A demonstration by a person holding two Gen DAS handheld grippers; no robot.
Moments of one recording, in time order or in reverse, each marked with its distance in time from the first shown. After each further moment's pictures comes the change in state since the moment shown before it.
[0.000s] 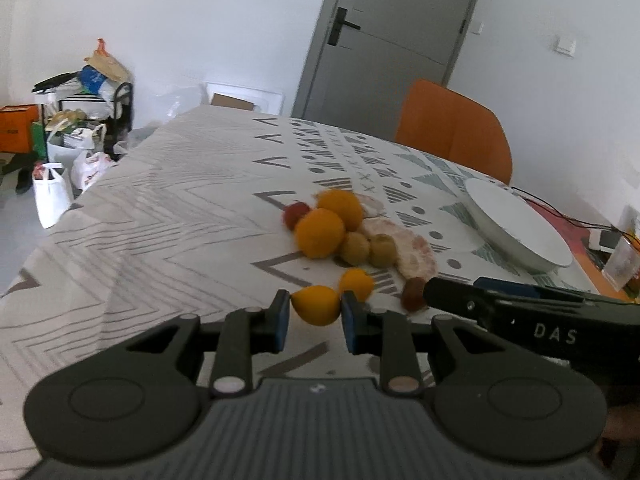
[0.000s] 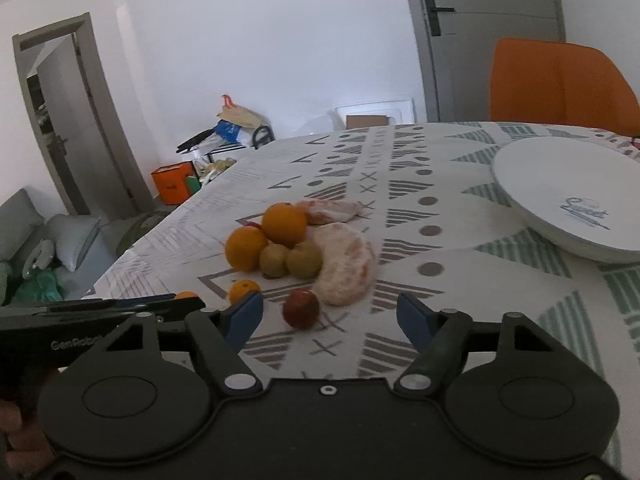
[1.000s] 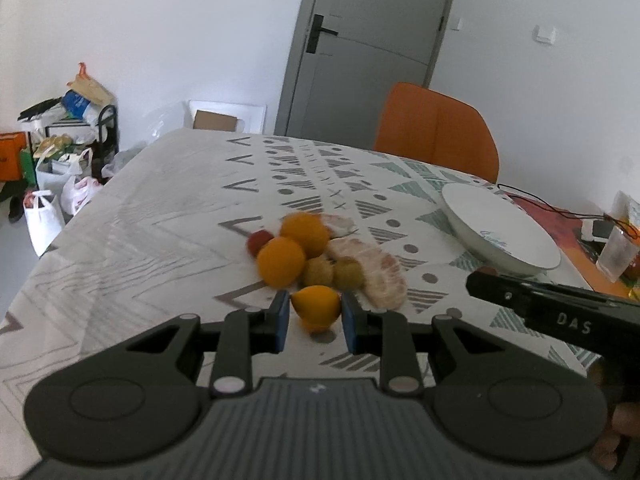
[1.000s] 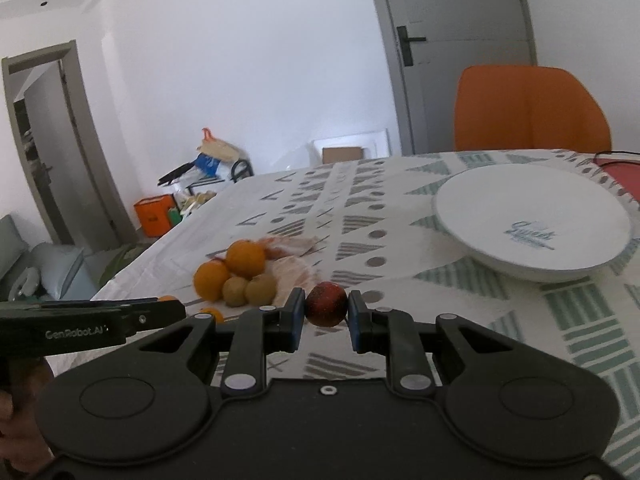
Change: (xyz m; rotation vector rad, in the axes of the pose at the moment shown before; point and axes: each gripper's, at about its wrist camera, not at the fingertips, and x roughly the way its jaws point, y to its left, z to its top) left arm 0.006 -0.033 0.015 0.086 -0.026 -0.021; right arm -0.036 -0.040 0.000 0.042 -0.120 -0.076
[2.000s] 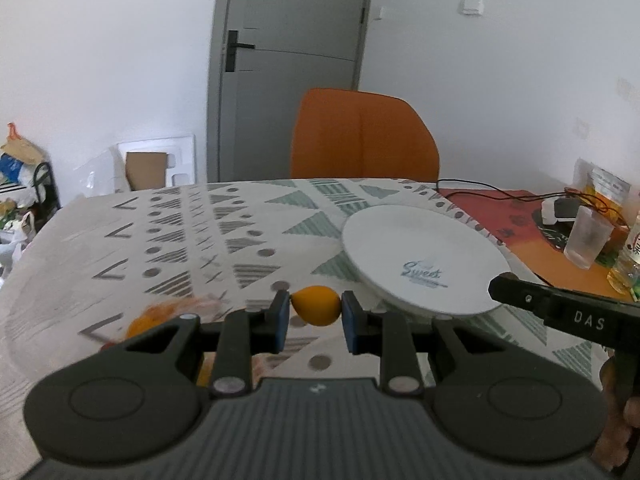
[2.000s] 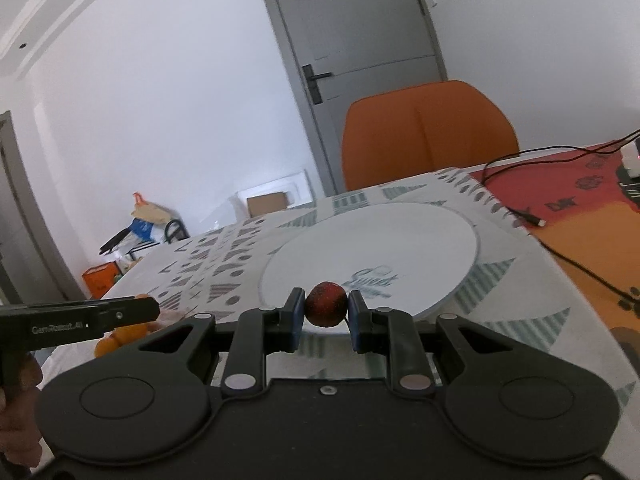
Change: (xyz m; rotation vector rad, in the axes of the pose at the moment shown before) left arm 0.061 -0.102 0.048 0.185 -0.029 -0.118; right arm -0.028 -0.111 0.019 0.159 -0.125 -0.165
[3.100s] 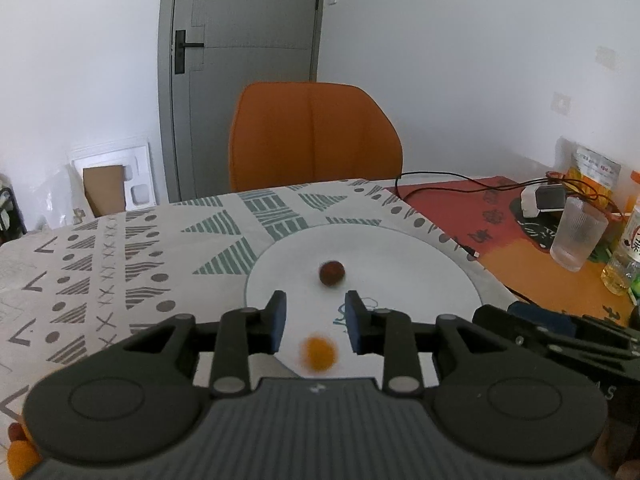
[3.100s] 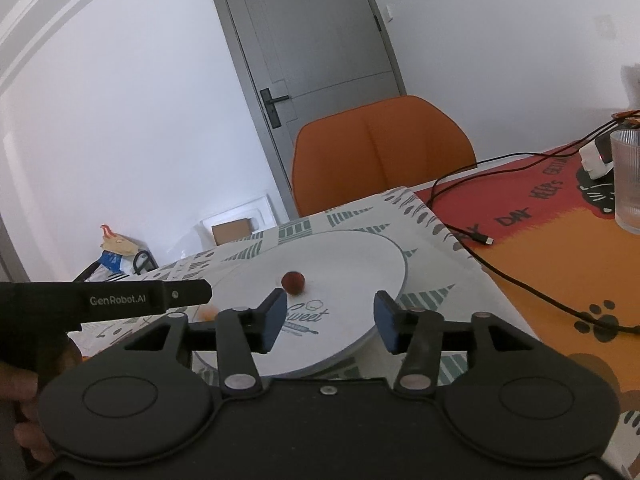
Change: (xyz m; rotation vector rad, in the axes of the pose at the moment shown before) left arm 0.065 -0.062 0.035 0.078 0.022 -0.065; right arm 0.004 -0.039 0.010 0.058 -0.066 -0.074
